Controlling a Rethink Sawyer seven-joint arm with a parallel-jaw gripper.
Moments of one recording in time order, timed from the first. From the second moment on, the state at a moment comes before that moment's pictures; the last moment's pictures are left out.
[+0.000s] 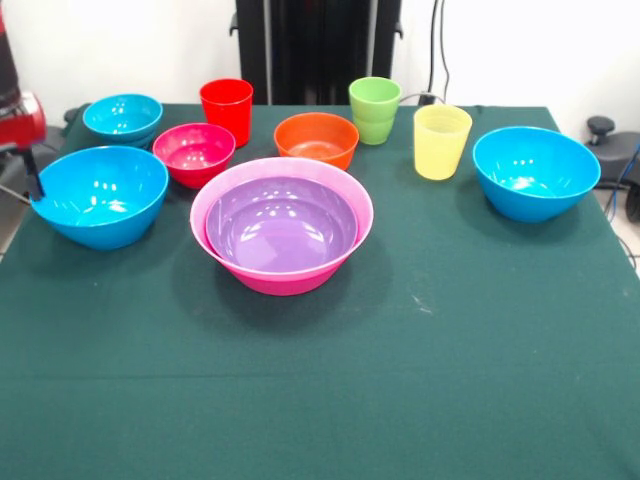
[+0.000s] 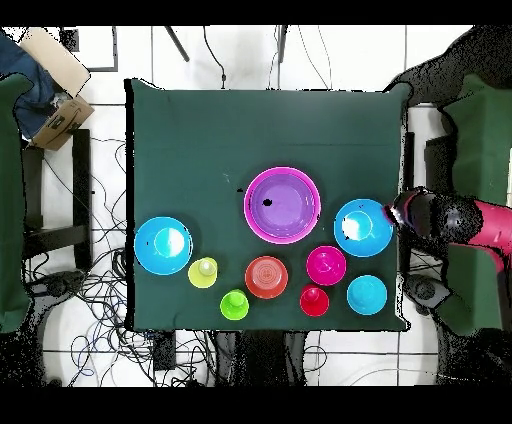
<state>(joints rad) -1.17 -0.48 0.73 1.45 -0.79 0.87 0.97</state>
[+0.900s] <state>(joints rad) -1.15 -0.60 0.73 1.45 -0.76 0.91 0.97</state>
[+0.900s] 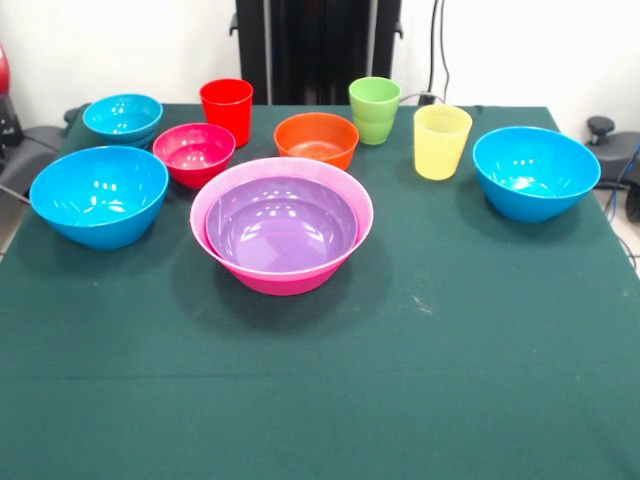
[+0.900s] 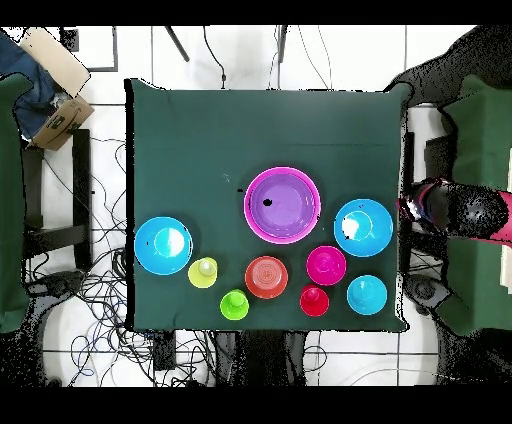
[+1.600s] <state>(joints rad) -1.15 -0.60 0.73 1.50 -0.76 0.91 0.97</state>
